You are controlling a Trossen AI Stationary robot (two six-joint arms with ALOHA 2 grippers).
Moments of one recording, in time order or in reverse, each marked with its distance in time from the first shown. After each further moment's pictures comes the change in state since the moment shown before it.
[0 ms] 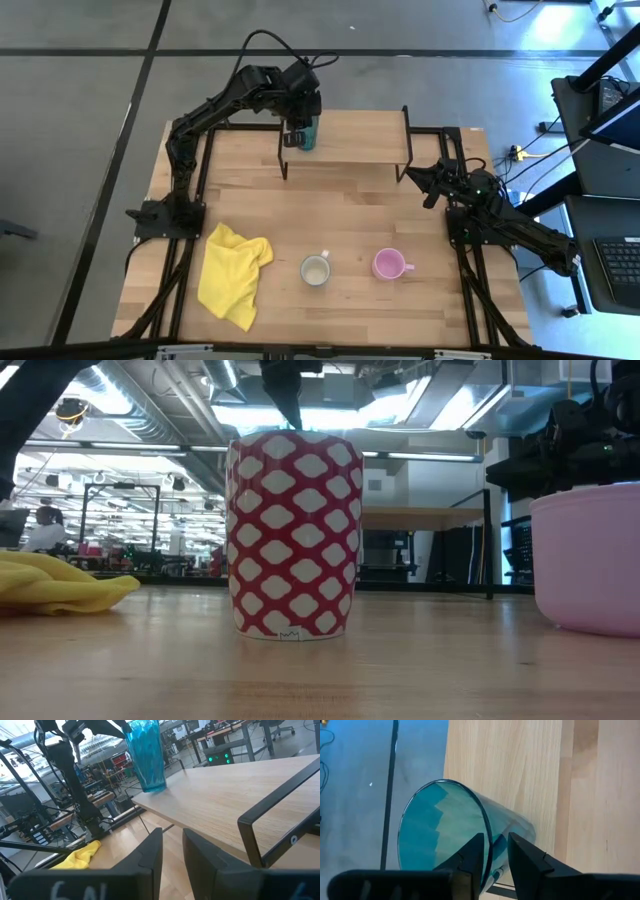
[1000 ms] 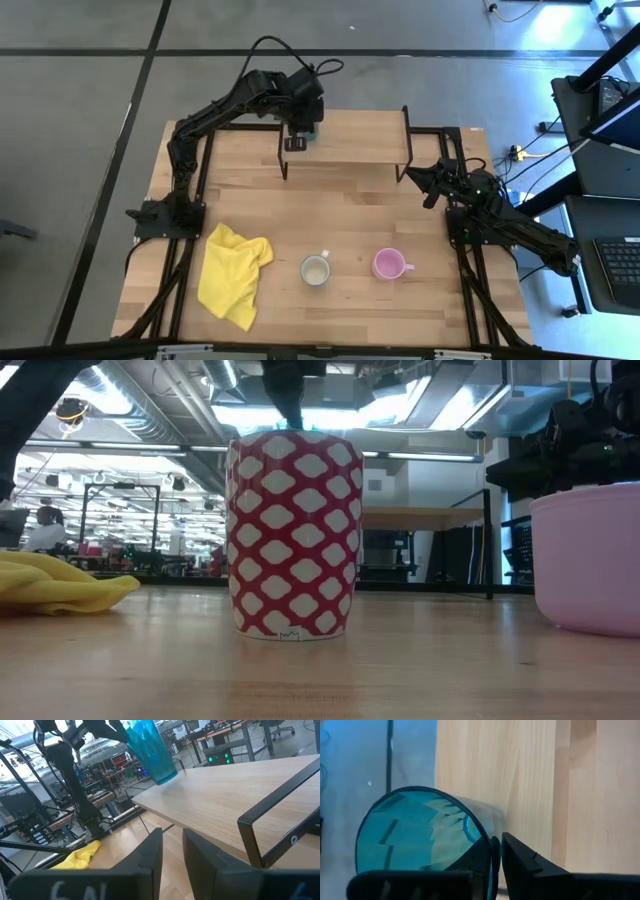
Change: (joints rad) left arm -0.028 0.006 -0.028 -0.013 -0.026 0.018; right arm 0.000 0.000 0.000 0.000 0.000 0.000
